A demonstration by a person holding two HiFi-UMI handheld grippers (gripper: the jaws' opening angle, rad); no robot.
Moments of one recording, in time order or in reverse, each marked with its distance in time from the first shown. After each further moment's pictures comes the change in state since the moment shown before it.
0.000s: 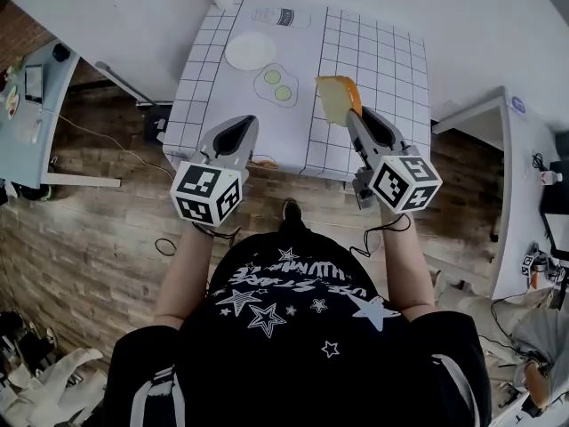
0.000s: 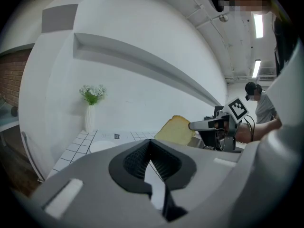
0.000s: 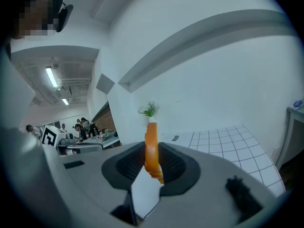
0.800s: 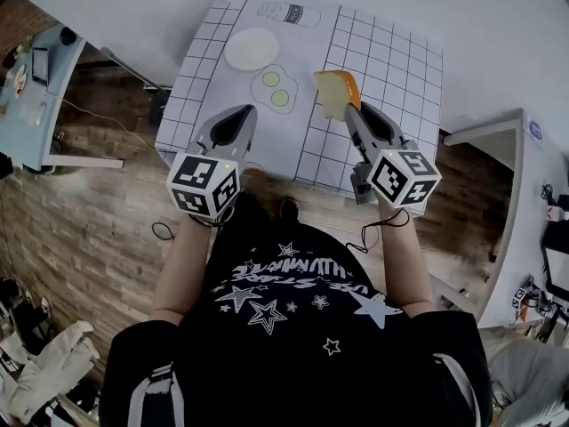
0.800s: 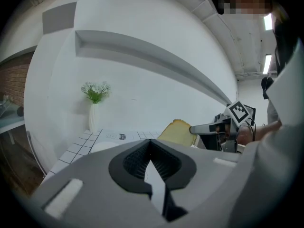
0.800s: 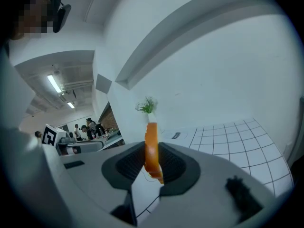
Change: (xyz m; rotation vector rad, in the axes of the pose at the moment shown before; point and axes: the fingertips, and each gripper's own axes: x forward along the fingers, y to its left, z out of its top) left arm 0.058 0.014 0.007 -0.023 0.019 0.103; right arm 0.048 -0.058 -0.001 0.048 0.050 0.091
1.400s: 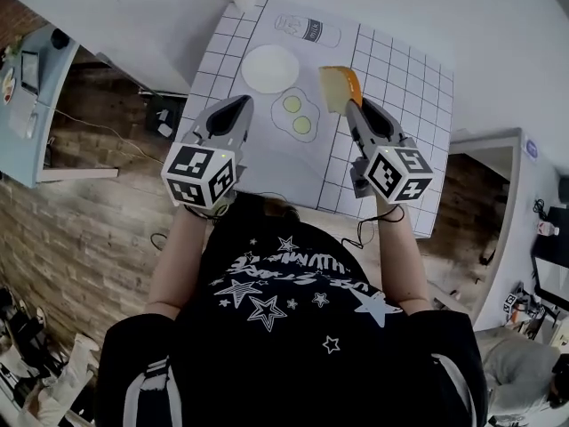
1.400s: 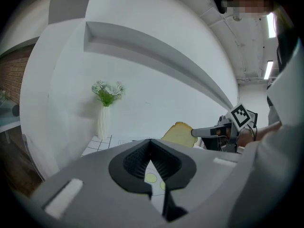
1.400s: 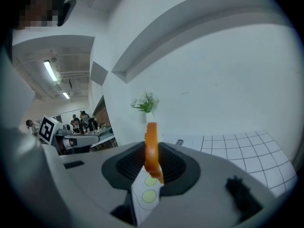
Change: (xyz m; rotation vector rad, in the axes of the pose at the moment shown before) left arm 0.027 0.116 0.026 -0.031 -0.019 -0.015; right arm 0.108 0.014 0.023 -0.084 0.023 -0.067
